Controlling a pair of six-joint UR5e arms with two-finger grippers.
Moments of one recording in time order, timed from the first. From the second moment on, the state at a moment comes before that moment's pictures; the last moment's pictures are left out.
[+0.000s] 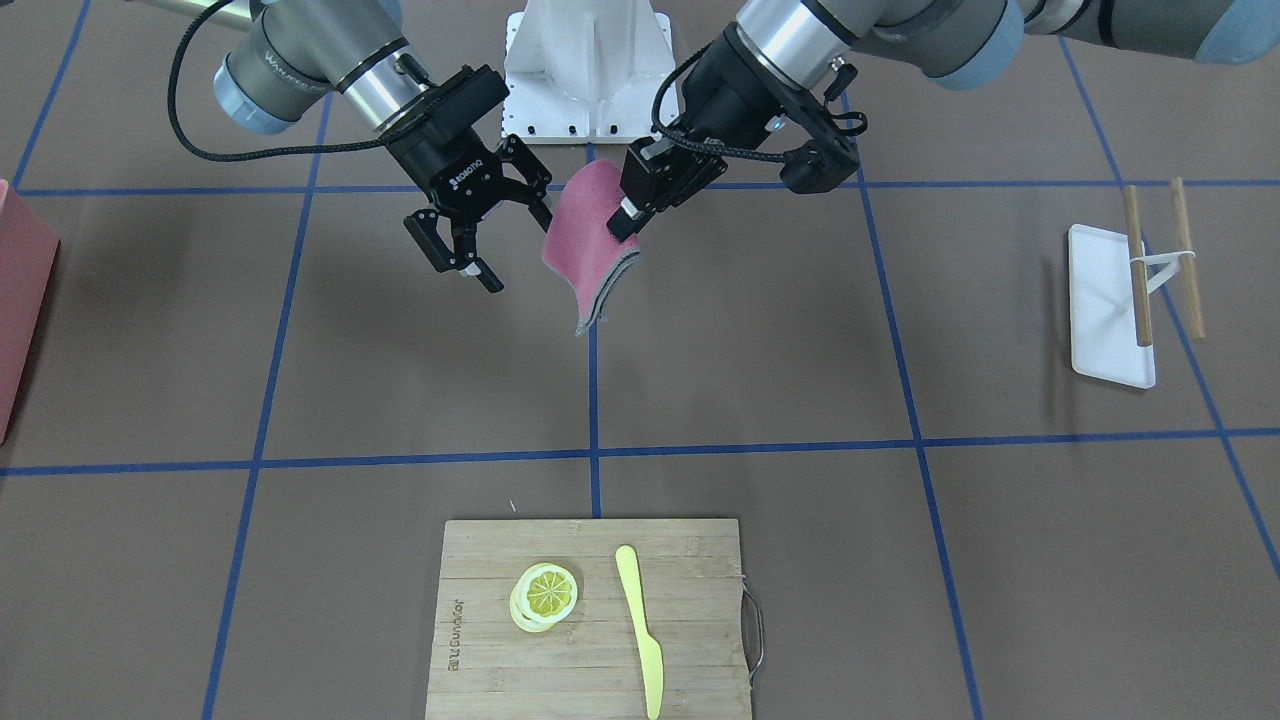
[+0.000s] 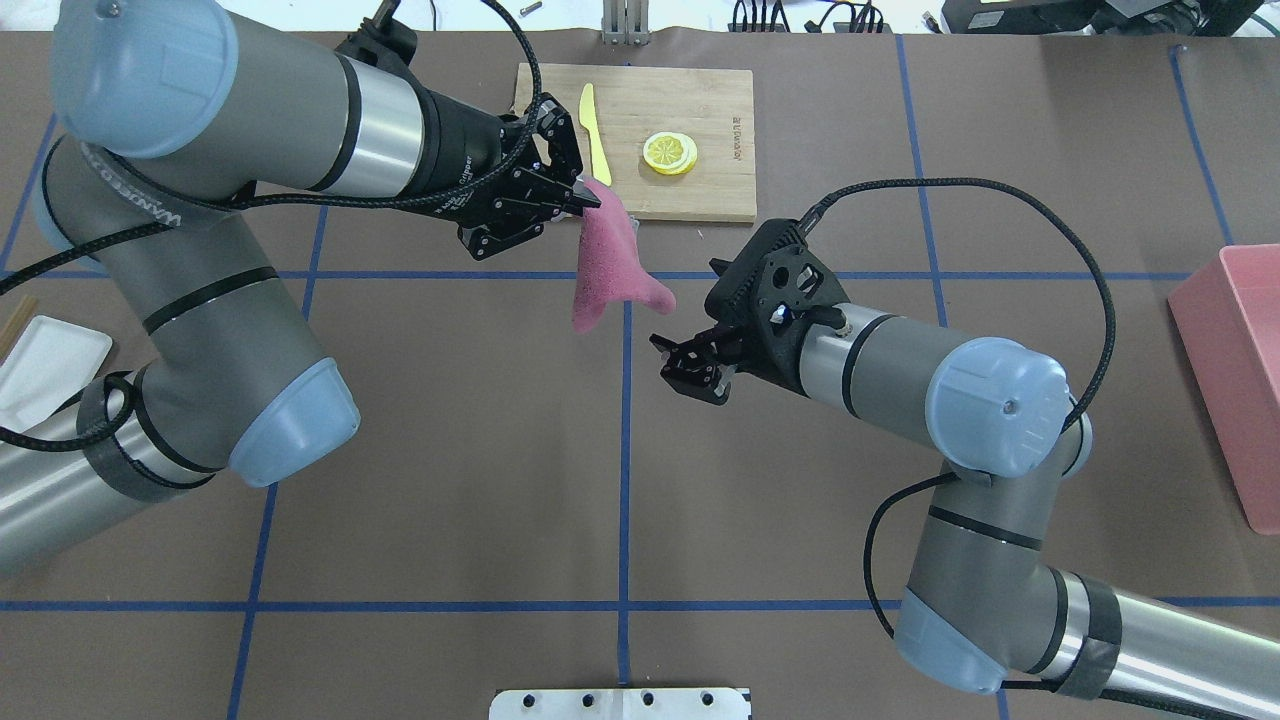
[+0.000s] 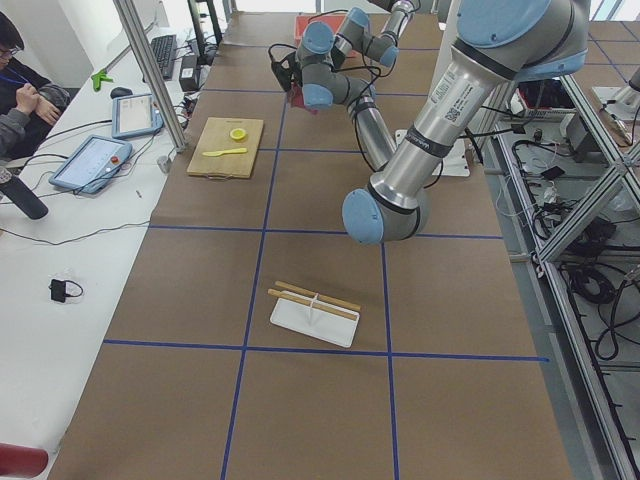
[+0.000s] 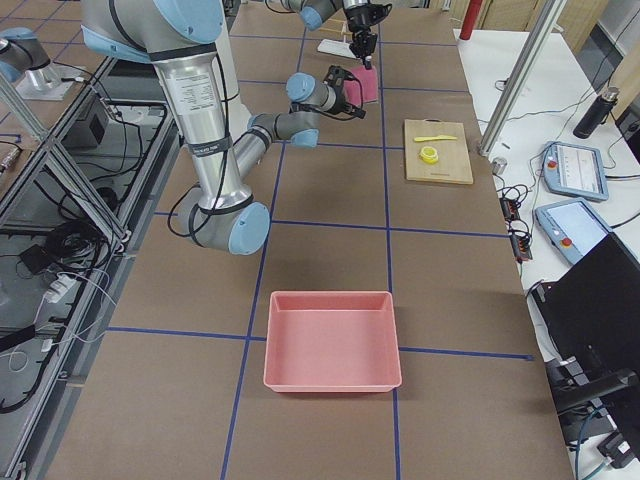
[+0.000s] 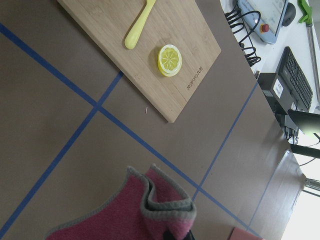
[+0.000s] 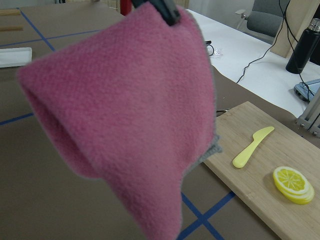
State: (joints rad) left arm -0.73 -2.24 -1.86 -2.08 -2.01 -2.06; right arm 0.44 -1.19 1.87 -0.75 1.44 0.37
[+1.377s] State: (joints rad) left arm -0.73 -2.23 -1.86 -2.08 -2.01 -2.06; right arm 0.41 -1.17 1.87 -0.75 1.38 0.36
